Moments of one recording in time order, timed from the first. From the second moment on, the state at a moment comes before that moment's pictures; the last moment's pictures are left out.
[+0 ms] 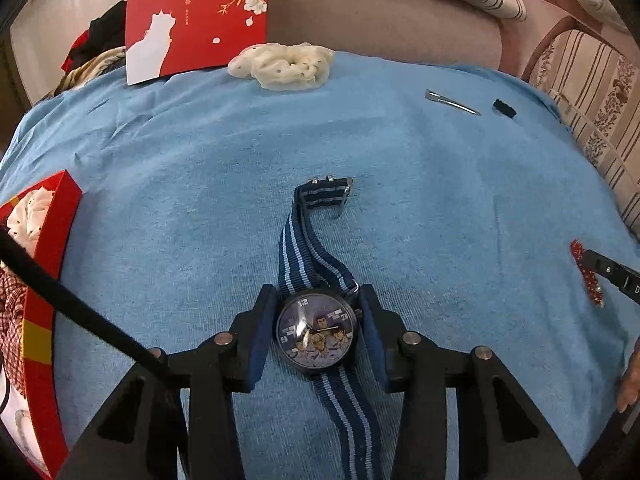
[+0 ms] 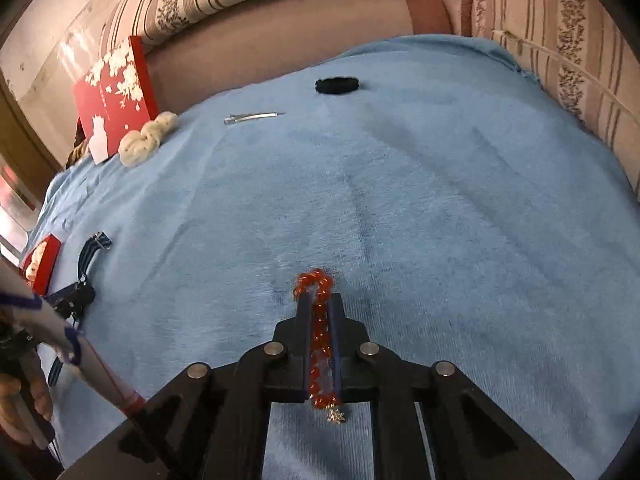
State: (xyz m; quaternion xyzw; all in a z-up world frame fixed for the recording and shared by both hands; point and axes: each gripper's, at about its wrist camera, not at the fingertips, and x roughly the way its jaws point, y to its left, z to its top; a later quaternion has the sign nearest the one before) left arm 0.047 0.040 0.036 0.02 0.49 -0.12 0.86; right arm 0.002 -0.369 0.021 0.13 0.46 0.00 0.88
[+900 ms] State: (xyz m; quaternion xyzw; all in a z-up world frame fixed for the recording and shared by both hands) left arm -0.063 0.260 0.154 -0.07 0.39 0.11 0.91; right arm -0.043 -0.179 0.160 0.05 0.35 0.16 0.92
